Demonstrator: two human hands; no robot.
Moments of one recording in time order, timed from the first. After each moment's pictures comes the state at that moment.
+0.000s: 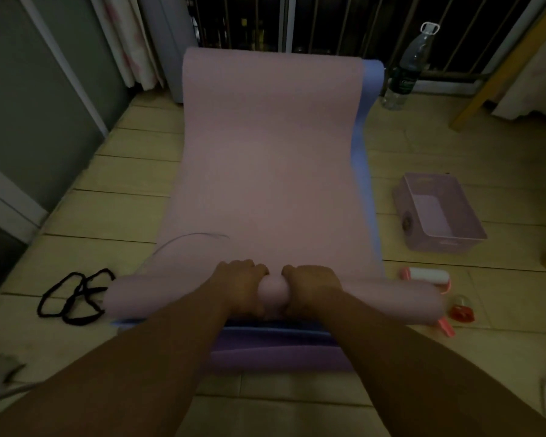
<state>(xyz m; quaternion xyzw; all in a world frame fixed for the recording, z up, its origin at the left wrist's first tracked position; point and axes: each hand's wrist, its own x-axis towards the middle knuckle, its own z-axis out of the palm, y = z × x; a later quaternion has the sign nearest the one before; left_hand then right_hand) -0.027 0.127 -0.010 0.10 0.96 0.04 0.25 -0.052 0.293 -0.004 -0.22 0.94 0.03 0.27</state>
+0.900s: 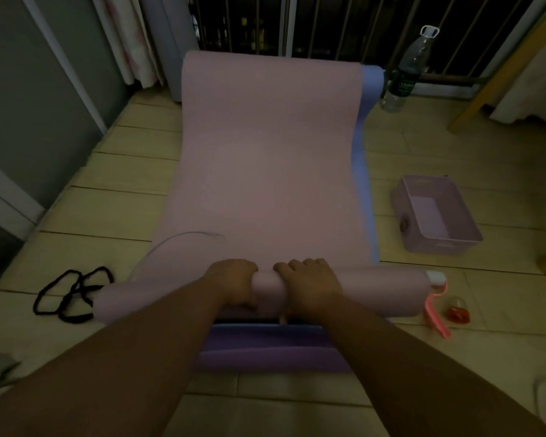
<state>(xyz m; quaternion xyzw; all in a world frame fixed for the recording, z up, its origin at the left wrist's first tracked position) -0.036 0.122 -0.004 0.04 0.95 0.08 0.29 -0.049 0.299 -0.003 -0.29 0.94 0.06 0.19</state>
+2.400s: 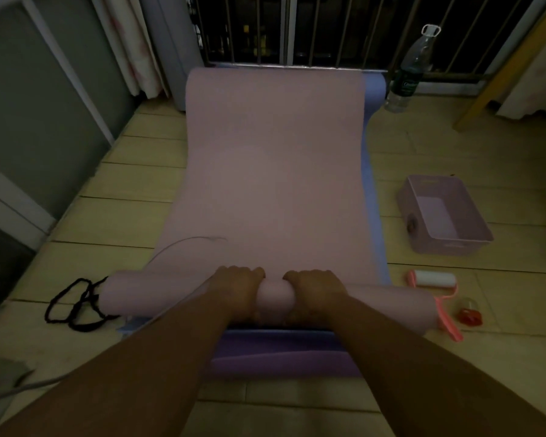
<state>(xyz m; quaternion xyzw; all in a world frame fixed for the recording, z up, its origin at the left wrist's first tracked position) -0.023 0.120 -0.008 0.10 0.97 -0.01 0.24 -0.052 0.299 -0.009 -0.24 0.93 0.00 0.27</state>
